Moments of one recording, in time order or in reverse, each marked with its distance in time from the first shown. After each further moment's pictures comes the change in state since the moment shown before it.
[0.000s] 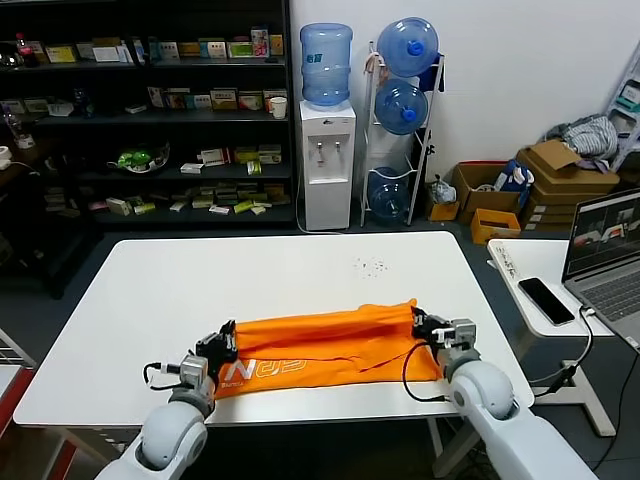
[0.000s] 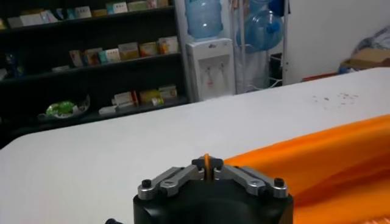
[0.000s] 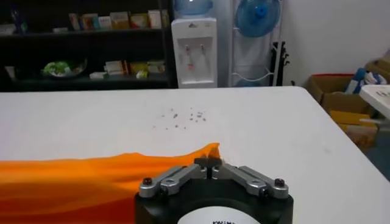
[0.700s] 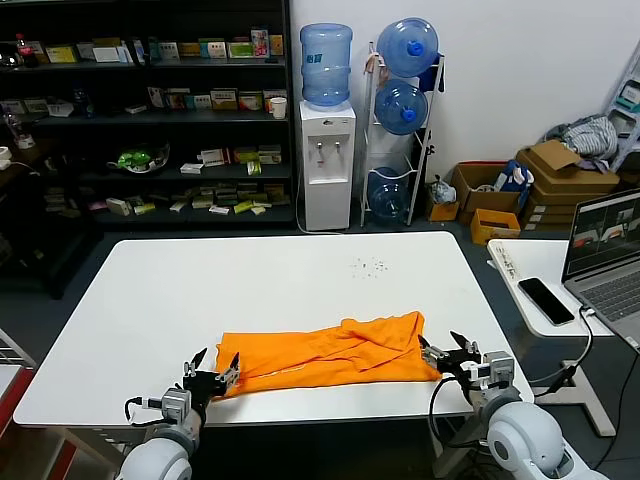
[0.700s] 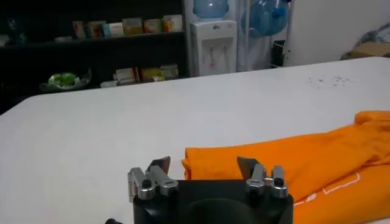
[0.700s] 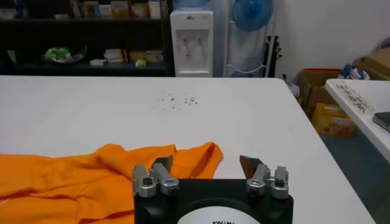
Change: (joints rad) left arm 0.134 -0.027 -0.101 -0.034 -0.038 0.013 0.042; right arm -0.250 -0.056 0.176 0.241 0.007 -0.045 0.029
